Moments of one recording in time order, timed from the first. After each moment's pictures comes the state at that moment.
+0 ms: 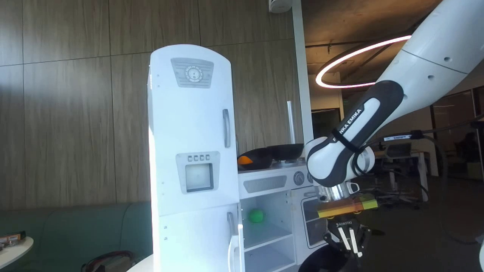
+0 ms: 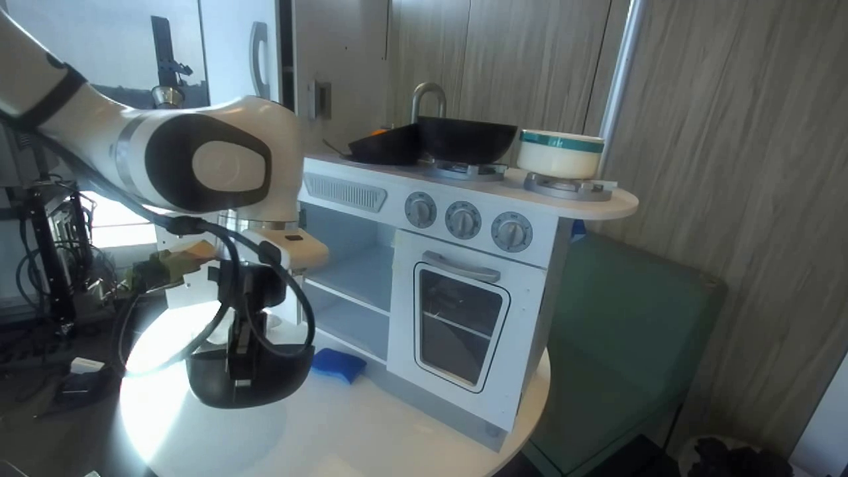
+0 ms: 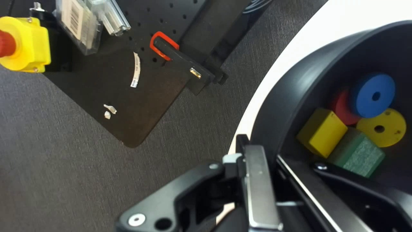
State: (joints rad) arm -0.16 -0.39 0.02 -2.72 -0.12 2.11 0.77
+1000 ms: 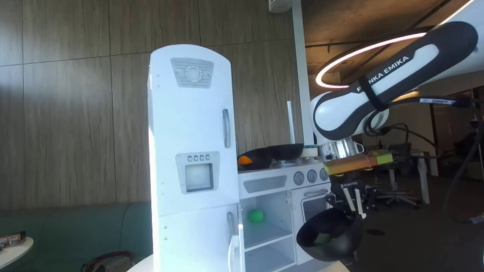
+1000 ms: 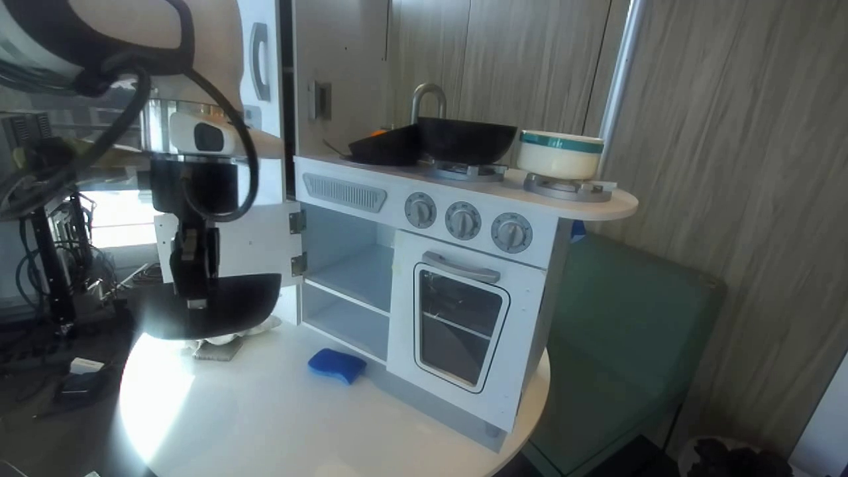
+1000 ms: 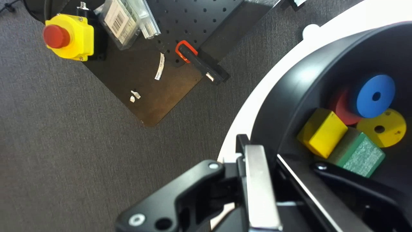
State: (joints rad) arm -0.13 -0.74 0.05 -2.67 -0.10 1.80 0.68
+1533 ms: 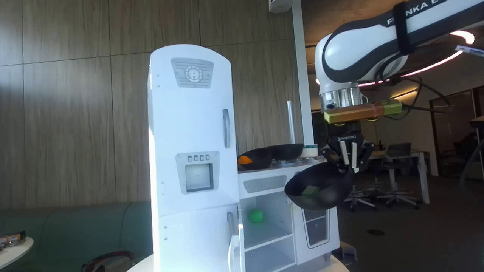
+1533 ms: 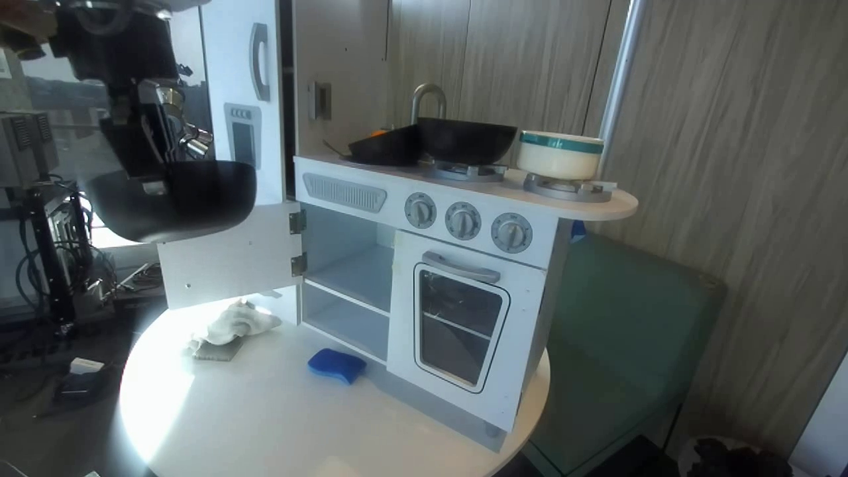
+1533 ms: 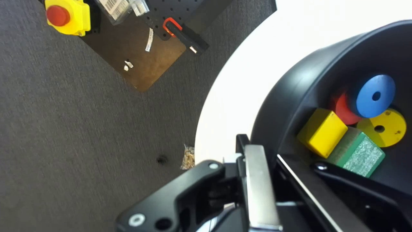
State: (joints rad) arm -0.13 -0.94 0.12 -2.50 -0.06 1.63 0.69
